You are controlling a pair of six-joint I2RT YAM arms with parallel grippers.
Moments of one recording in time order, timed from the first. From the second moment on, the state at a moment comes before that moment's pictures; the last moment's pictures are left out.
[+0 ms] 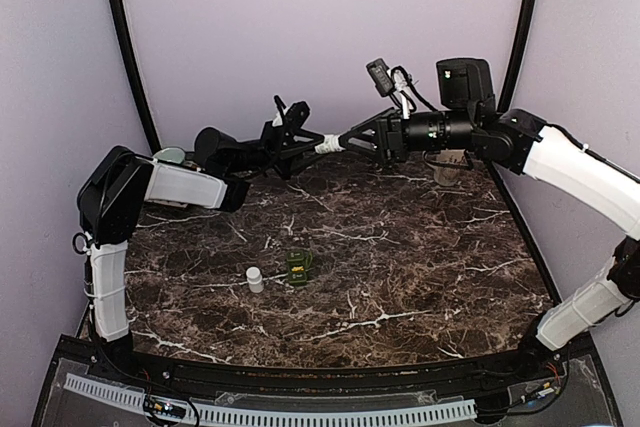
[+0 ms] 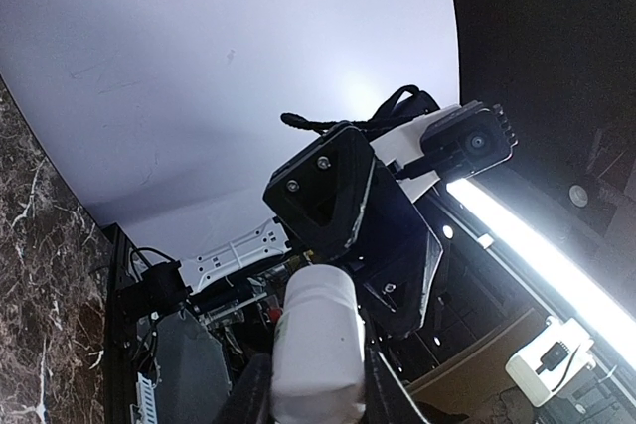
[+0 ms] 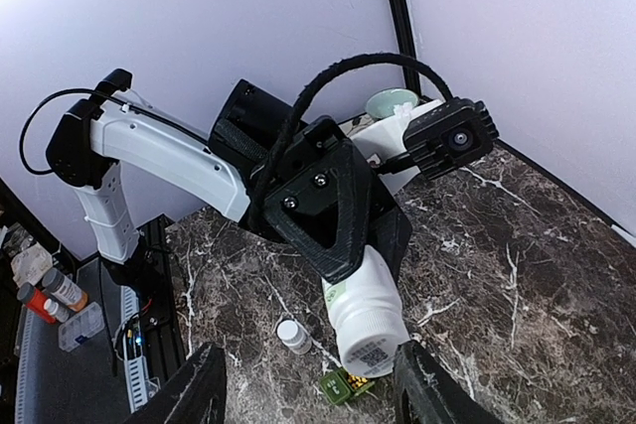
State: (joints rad) left arm -0.58 2.07 1.33 1.50 1.12 -1.93; right arm 0.75 1.42 1.44 -0.33 -0.49 0.14
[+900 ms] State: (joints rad) left arm -0.61 2.07 1.39 1.50 1.17 -1.98; right arm 0.73 1.42 1.41 -0.34 -0.51 0.12
